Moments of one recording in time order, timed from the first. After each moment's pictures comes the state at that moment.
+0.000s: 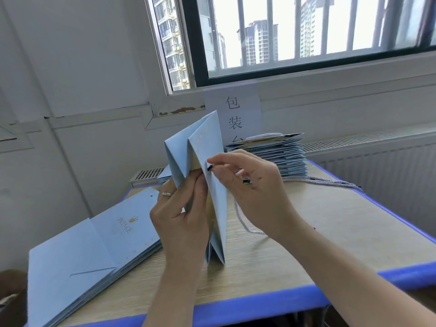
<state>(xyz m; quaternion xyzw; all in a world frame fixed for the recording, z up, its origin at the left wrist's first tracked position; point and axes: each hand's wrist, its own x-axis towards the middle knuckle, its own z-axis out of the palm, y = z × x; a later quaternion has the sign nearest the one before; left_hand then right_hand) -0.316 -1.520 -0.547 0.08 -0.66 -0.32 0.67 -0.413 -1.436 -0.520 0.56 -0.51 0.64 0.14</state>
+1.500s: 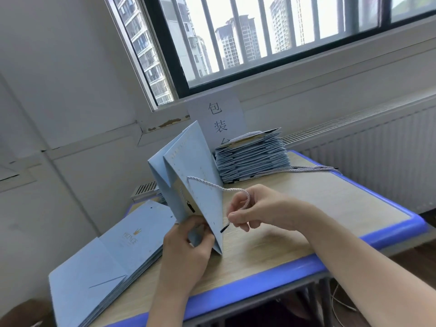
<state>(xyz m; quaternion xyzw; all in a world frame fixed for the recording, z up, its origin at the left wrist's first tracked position) -0.282 -1.519 -0.571 0.18 -0.83 -0.34 0.40 -0.446 -1.391 -0.543 0.51 -0.61 0.53 -0.31</state>
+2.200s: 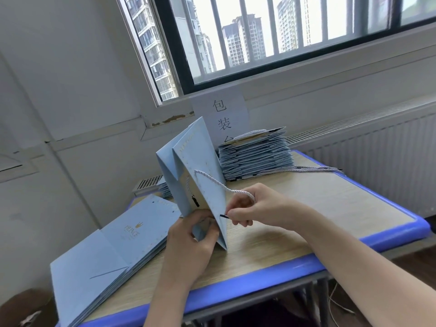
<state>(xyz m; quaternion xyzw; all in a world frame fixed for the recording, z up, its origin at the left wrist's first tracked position) -0.279 -1.511 -0.564 0.16 -0.84 -0.36 0.39 -0.440 -1.400 -0.548 0.52 -0.63 0.53 -0.24</state>
